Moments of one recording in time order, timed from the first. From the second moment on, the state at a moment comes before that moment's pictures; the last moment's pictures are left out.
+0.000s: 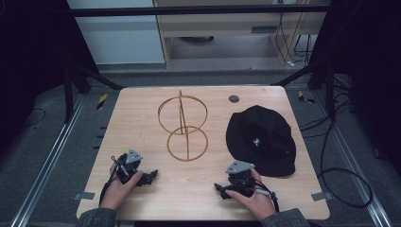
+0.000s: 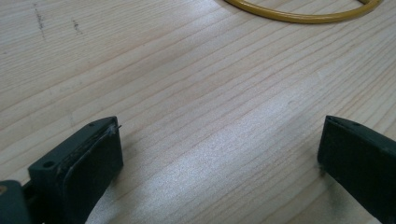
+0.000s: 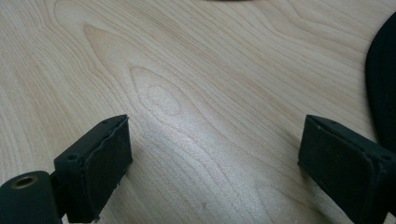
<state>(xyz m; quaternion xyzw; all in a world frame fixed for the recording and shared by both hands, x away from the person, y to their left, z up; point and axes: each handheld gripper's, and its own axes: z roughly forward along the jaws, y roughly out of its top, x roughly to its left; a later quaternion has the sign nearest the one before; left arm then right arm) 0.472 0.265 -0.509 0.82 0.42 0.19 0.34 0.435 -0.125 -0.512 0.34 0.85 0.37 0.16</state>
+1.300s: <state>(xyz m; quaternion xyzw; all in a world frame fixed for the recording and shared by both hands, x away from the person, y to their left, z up) 0.471 0.265 -0.509 0.82 0.43 0.19 0.34 0.441 -0.221 -0.367 0.38 0.82 0.36 0.23</state>
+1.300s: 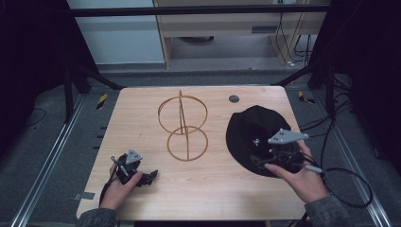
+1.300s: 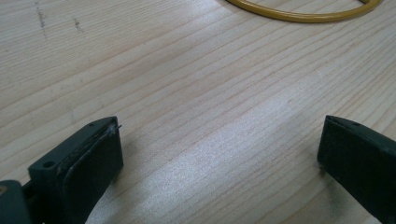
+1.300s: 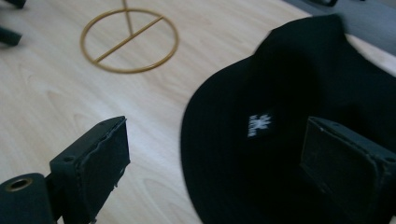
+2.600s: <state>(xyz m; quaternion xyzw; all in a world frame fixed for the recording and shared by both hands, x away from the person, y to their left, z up) 0.471 0.265 -0.509 0.82 0.43 0.19 0.34 0.527 -0.256 -0.375 0.49 0.80 0.29 0.17</state>
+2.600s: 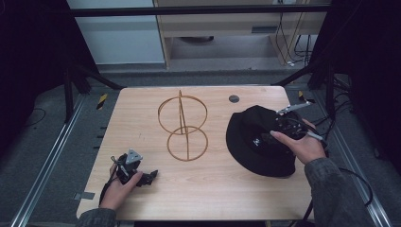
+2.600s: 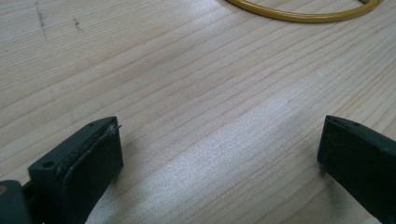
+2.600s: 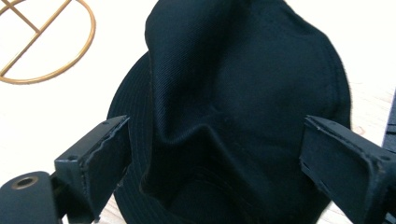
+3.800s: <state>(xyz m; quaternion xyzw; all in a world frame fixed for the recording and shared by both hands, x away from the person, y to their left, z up) 0.471 0.265 -0.509 0.82 0.43 0.19 0.34 0.549 -0.257 -0.359 0.49 0.84 0.23 0.09</state>
